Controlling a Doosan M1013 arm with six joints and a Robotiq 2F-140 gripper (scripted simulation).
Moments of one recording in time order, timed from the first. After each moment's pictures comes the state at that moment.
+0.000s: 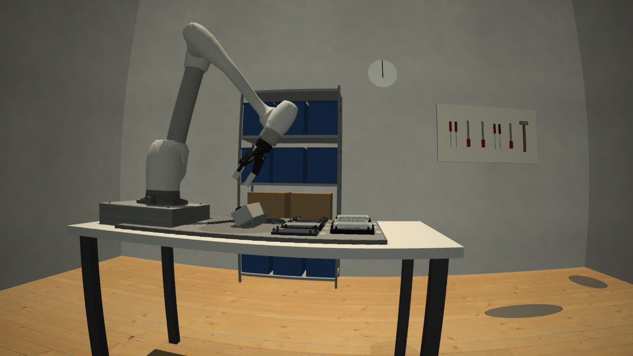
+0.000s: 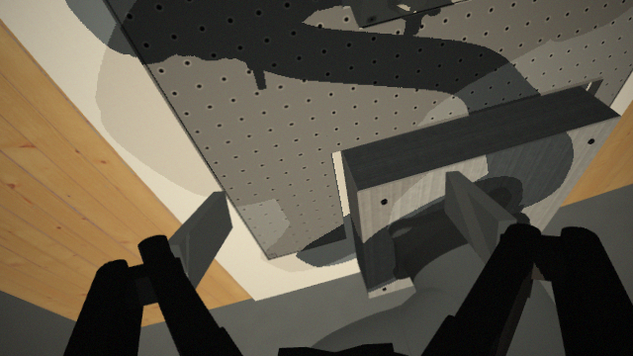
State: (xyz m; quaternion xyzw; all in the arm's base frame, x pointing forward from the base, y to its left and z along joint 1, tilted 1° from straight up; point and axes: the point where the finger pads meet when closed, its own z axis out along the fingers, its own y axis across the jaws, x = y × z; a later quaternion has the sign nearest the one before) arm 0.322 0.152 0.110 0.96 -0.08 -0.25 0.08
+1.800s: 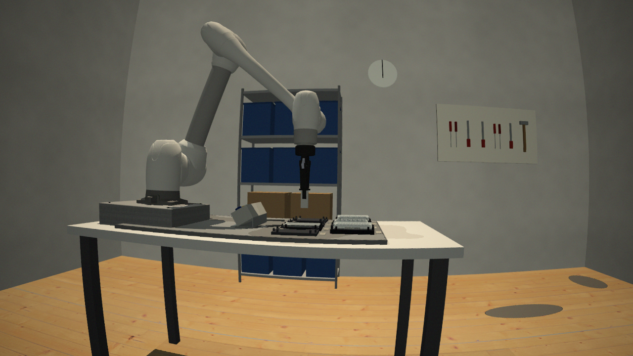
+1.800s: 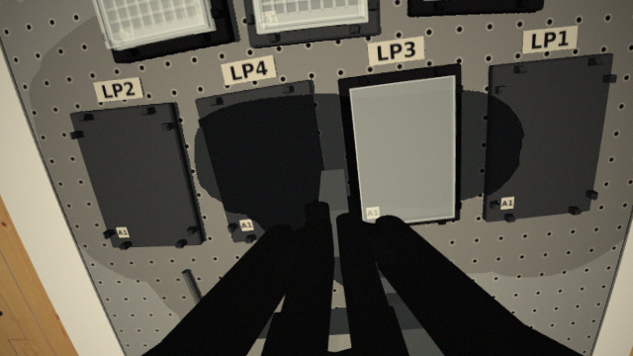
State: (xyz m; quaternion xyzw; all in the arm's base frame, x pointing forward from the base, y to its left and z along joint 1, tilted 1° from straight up) arm 0.619 -0.041 0.048 1.00 -0.03 0.01 0.00
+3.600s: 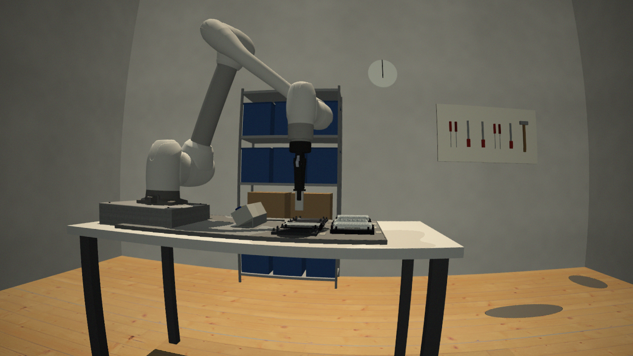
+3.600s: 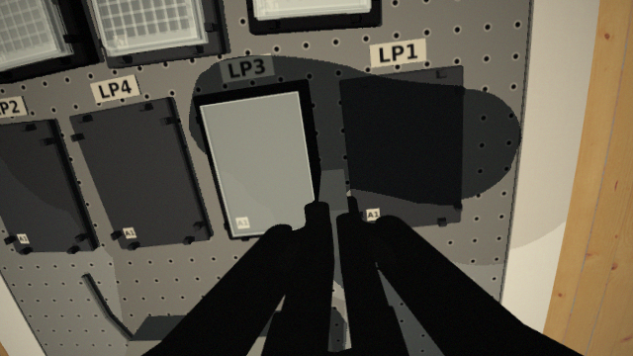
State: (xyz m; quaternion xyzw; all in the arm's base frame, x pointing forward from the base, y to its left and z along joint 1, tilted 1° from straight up) arm 0.611 -0.167 0.048 1.00 -0.03 0.01 0.00
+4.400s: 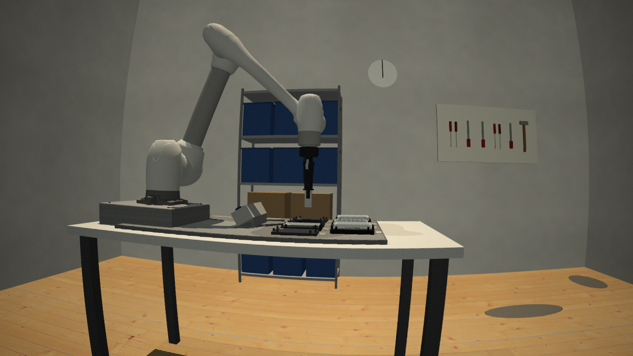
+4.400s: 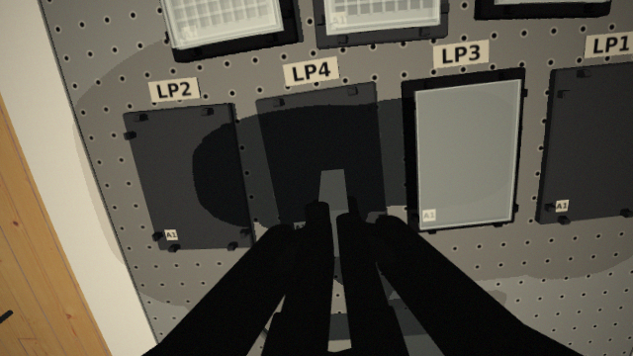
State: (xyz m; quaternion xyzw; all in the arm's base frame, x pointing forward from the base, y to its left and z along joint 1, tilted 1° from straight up) arm 0.629 0.011 0.048 1.00 -0.03 0.01 0.00
